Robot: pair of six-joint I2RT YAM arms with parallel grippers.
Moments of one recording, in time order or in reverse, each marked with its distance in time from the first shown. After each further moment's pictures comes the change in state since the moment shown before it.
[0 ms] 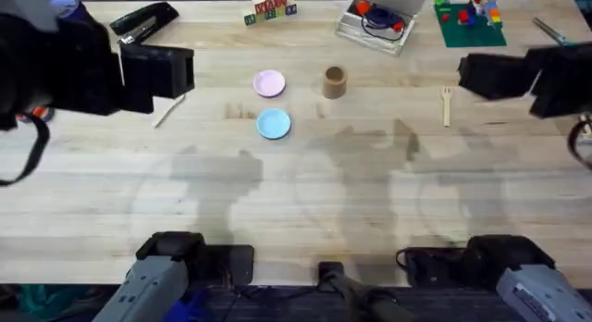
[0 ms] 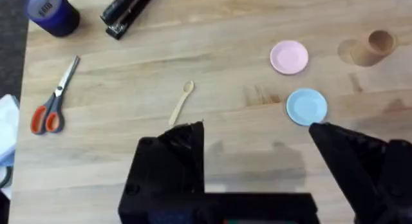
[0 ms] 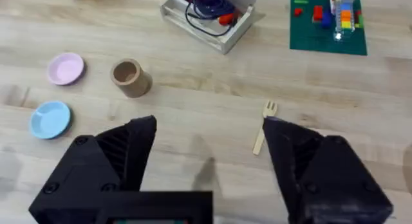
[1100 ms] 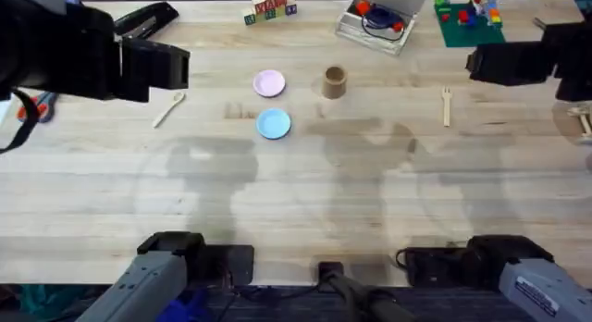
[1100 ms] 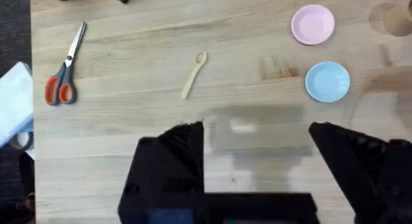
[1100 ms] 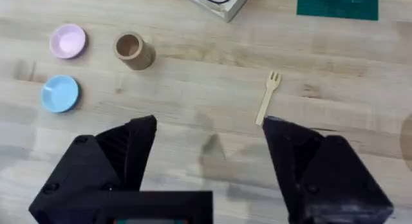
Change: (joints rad) left arm 0.000 0.136 0.109 -0.128 -0.074 0.007; right arm 0.000 0.160 0.240 -0.262 0.000 0.000
